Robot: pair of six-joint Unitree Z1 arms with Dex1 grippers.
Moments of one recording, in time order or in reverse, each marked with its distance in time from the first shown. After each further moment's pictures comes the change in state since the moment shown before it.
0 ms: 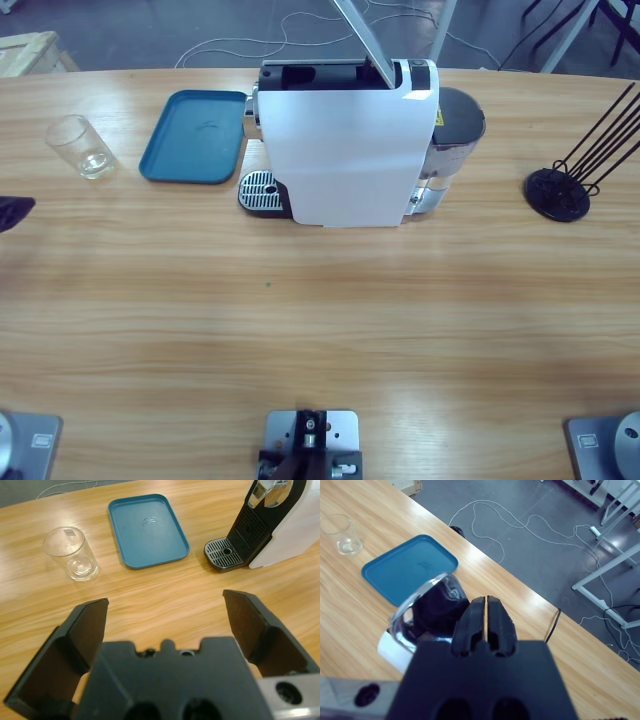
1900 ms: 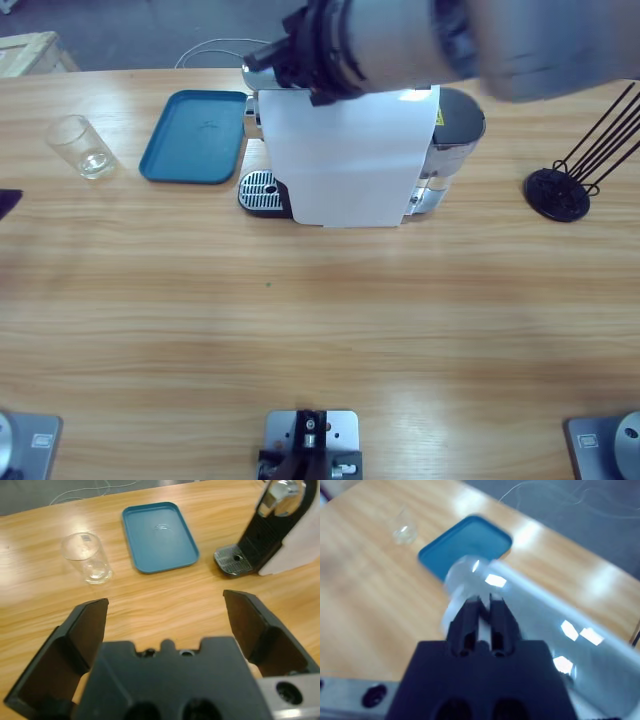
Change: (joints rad) arm 0 0.004 -0.013 -0.017 0.012 0.062 0.000; arm 1 0.019 -0.012 0.243 -0.171 0.224 0.193
